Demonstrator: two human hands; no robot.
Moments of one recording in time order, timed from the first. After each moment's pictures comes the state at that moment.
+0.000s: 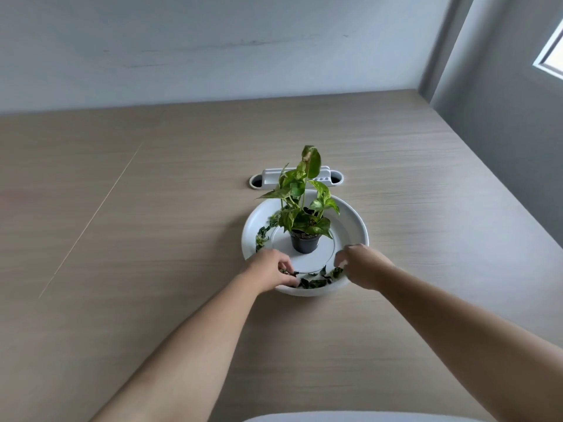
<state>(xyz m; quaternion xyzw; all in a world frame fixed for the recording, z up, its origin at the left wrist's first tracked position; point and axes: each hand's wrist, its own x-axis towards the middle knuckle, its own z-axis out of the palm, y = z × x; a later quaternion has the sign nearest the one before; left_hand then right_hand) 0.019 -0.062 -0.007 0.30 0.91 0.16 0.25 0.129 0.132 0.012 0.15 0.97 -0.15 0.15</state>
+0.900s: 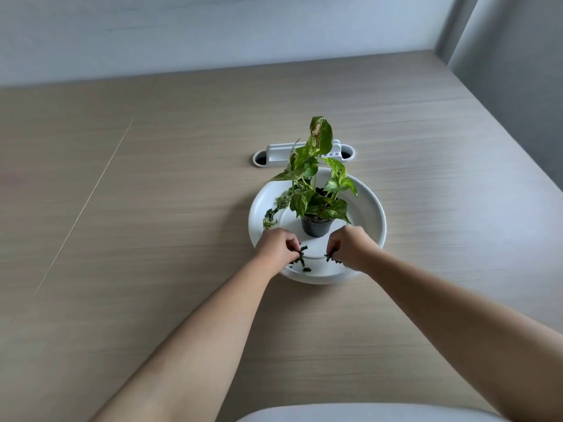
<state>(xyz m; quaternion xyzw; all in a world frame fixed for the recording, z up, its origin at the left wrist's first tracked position) 0.007 -0.056 -0.020 0.24 0.91 0.27 0.21 0.091 0.101 -0.013 0.22 0.92 -0.30 0.13</state>
